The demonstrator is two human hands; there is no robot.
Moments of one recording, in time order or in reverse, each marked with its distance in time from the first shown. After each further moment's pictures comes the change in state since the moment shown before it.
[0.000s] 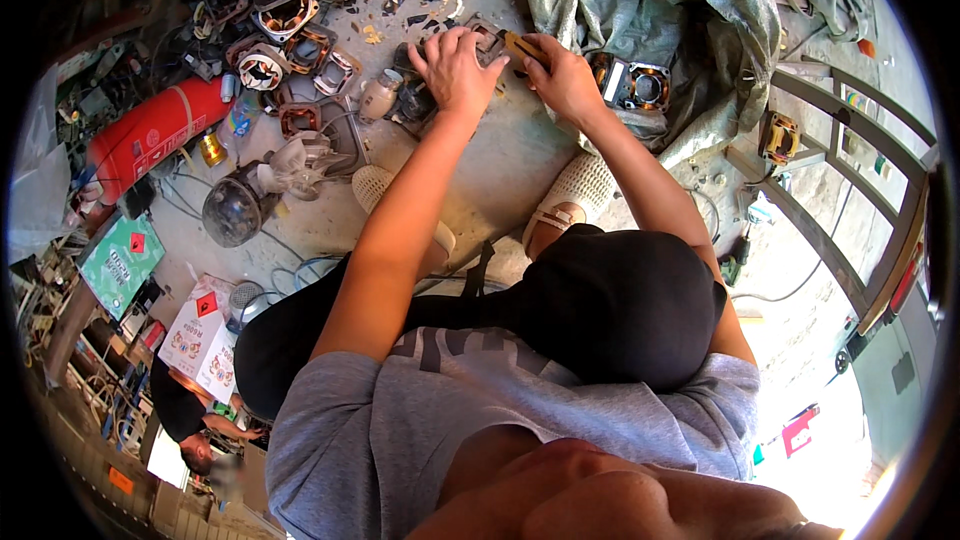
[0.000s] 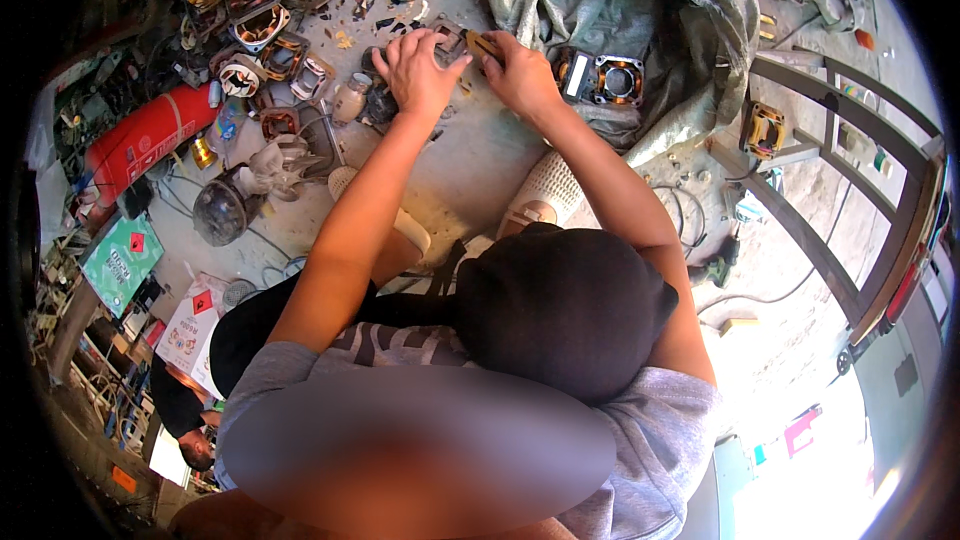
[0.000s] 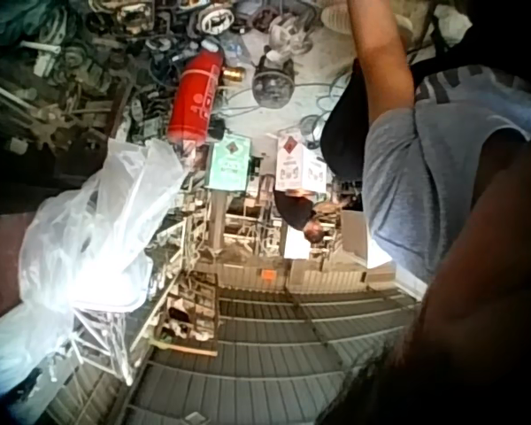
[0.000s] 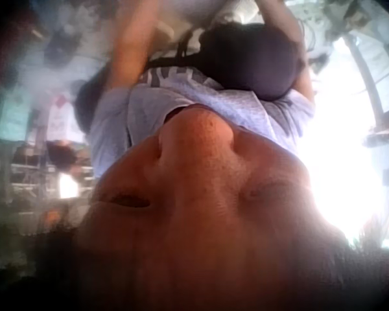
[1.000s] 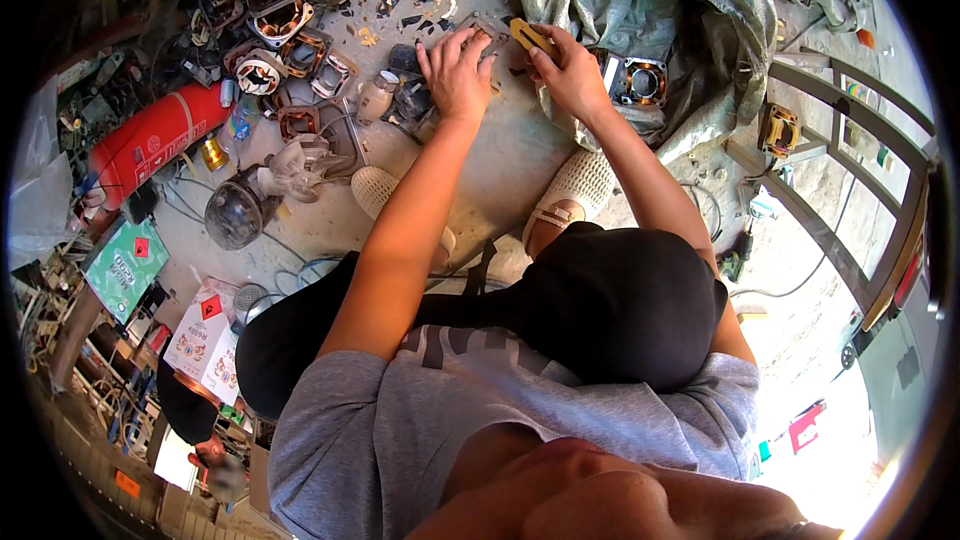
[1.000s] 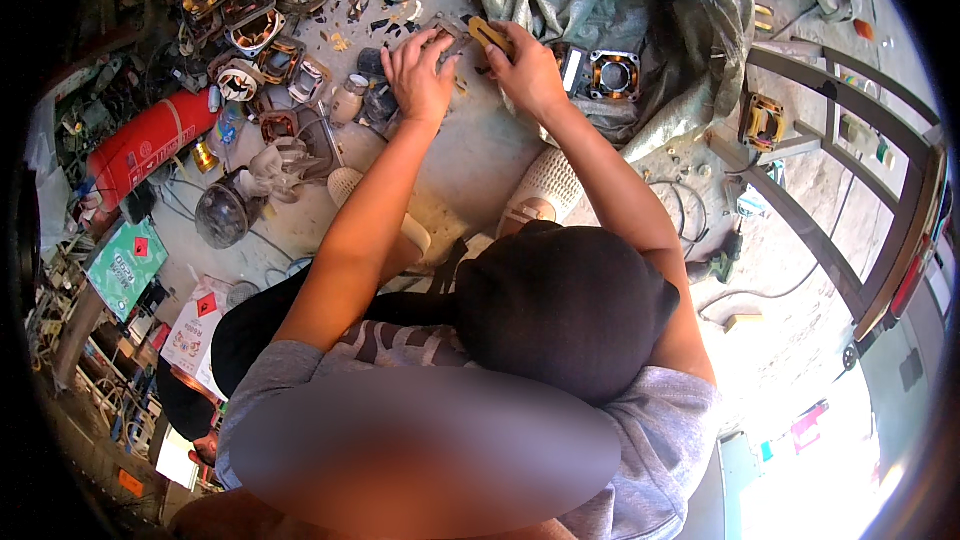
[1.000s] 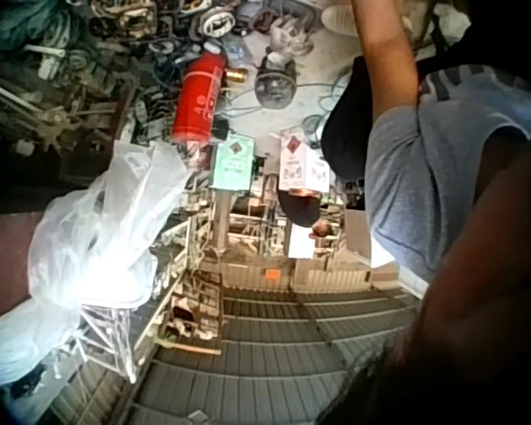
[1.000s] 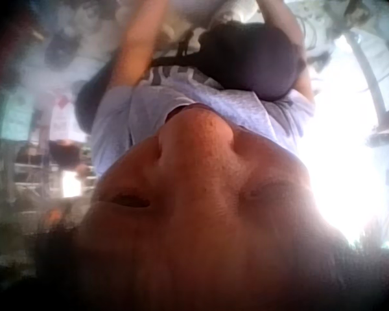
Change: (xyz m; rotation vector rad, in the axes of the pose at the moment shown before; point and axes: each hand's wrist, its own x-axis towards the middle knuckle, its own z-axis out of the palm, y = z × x) left_hand -0.014 -0.003 0.013 -0.081 0.054 0.069; right_hand -0.005 -0.004 -0.014 0.260 0.016 0.105
